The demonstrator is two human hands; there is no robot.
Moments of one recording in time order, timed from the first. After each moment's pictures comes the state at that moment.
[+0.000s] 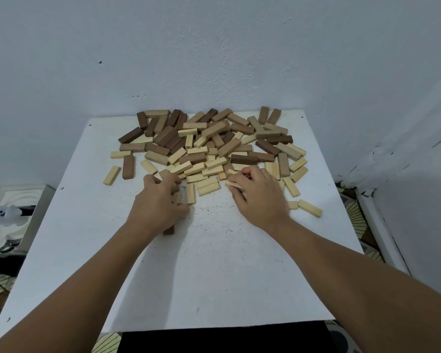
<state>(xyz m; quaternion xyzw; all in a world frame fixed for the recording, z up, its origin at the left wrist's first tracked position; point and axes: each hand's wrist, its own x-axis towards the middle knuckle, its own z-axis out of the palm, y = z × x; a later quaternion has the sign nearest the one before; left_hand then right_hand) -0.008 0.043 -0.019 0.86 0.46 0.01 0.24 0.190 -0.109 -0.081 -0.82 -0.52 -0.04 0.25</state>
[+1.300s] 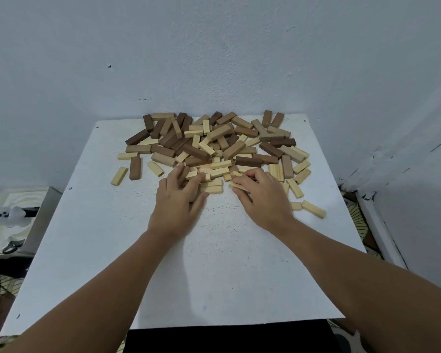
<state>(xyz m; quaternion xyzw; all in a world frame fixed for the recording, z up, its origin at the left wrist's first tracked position) -0.005 0.034 -0.069 0.91 0.32 0.18 0.19 0.187 -0.111 -0.079 -0.79 -0.53 -0.04 0.29</state>
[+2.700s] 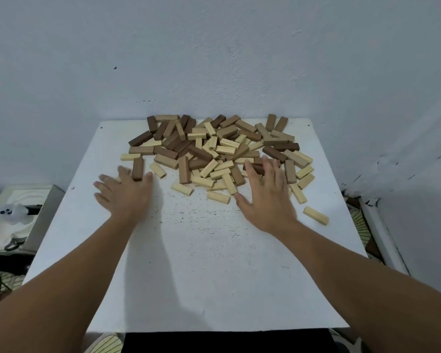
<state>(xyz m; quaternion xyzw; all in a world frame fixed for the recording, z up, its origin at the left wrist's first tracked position) -0.033 0.119 -0.061 0.71 0.67 0.11 0.19 0.189 -0.105 -0.074 -0.86 -0.48 -0.01 0.15</state>
